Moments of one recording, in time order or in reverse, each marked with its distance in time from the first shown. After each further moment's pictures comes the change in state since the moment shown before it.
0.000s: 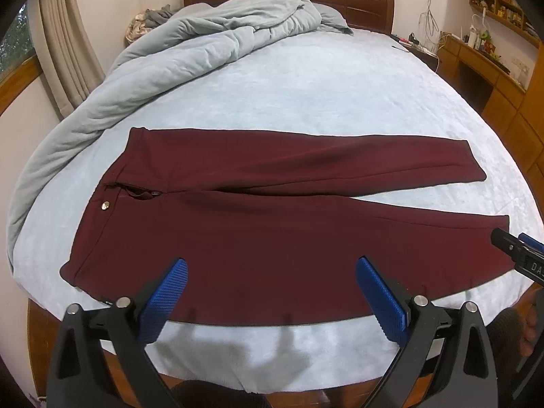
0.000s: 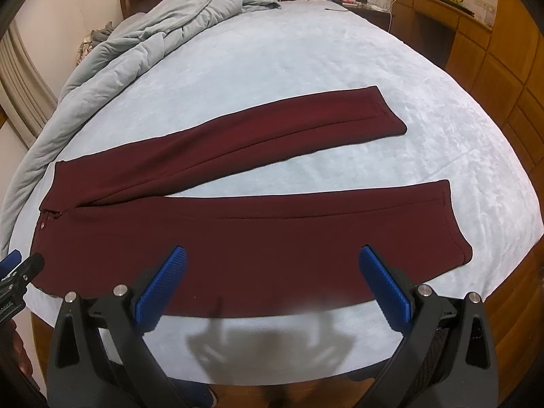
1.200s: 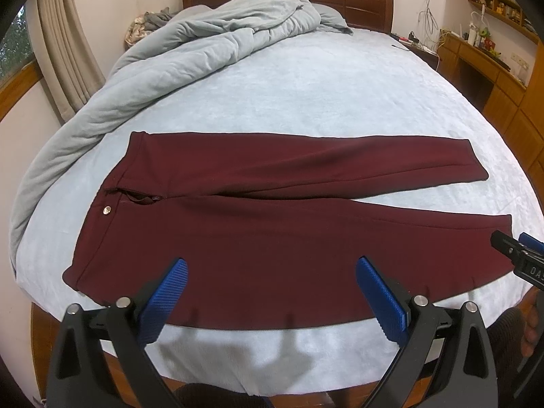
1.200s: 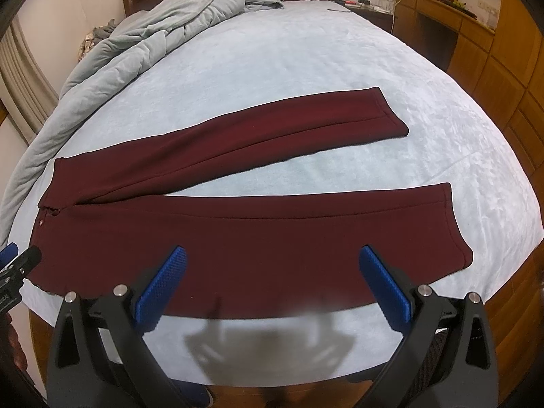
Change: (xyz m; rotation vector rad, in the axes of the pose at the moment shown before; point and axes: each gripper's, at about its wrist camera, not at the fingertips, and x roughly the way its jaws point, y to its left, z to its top) left arm 0.002 -0.002 0.005 0.016 -0.003 0.013; right arm 0.004 0.003 -0.003 -0.011 0.000 -0.001
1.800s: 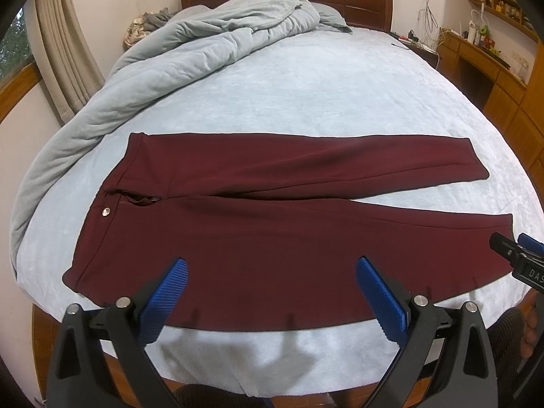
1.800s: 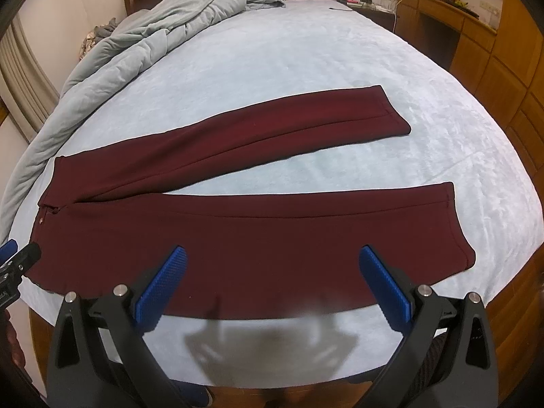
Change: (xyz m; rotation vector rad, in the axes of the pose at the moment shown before) left arm 0.001 -0.001 0.001 0.005 0.004 0.002; right arm 0.003 0.000 0.001 -0.005 0.000 0.011
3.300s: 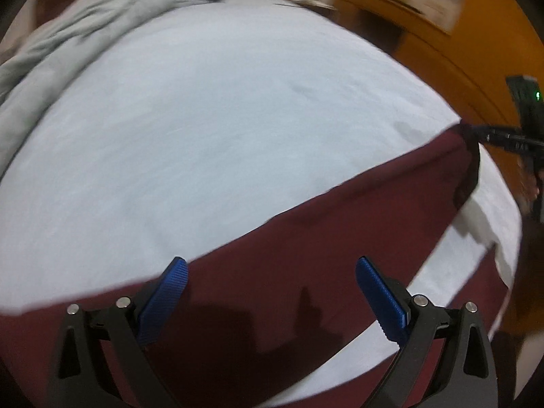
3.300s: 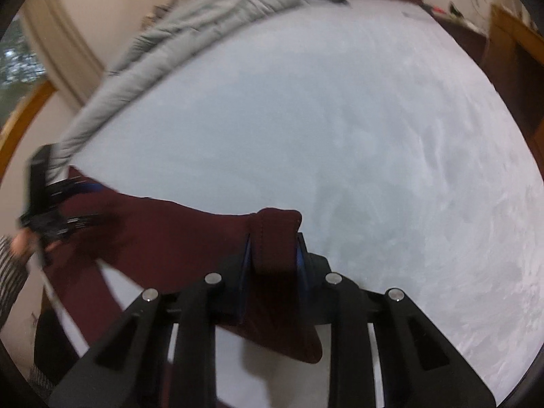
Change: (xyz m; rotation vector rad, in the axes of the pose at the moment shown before) left arm 0.216 -0.156 0.192 0.360 0.121 -0.448; right arm 0.134 -0.202 0.250 -0.273 0.053 0.343
